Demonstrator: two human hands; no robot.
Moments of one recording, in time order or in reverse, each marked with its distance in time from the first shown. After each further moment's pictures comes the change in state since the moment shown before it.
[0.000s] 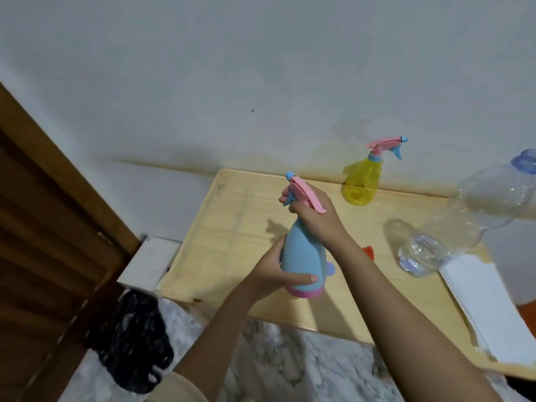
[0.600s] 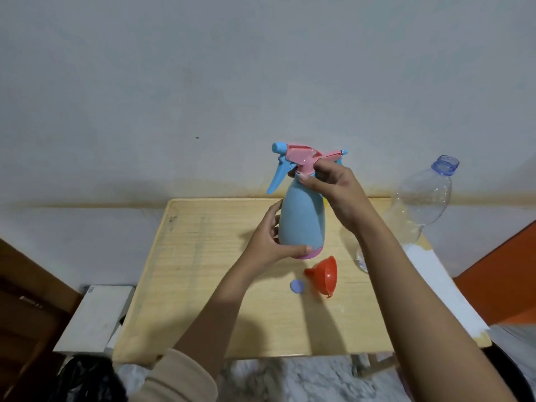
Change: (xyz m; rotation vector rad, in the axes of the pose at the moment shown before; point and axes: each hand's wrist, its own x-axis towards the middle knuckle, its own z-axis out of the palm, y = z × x) left_hand 0.078 0.054 0.021 0.140 -0.006 0.228; right_hand 0.009 -0.048 -0.092 0.061 0.116 -0.149
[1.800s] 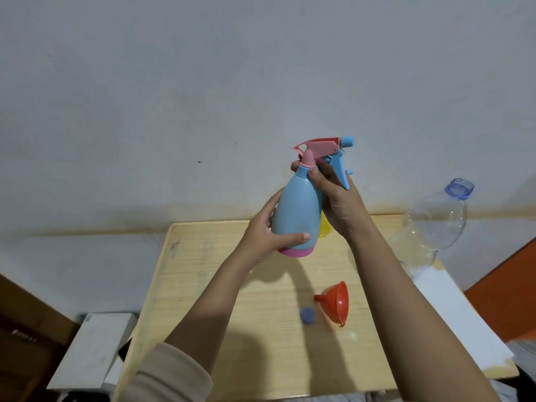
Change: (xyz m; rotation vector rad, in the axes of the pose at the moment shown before) left_hand 0.042 0.044 -0.036 0.092 -0.014 0.100; right_hand 0.044 0.007 0.010 0.417 0.115 0.027
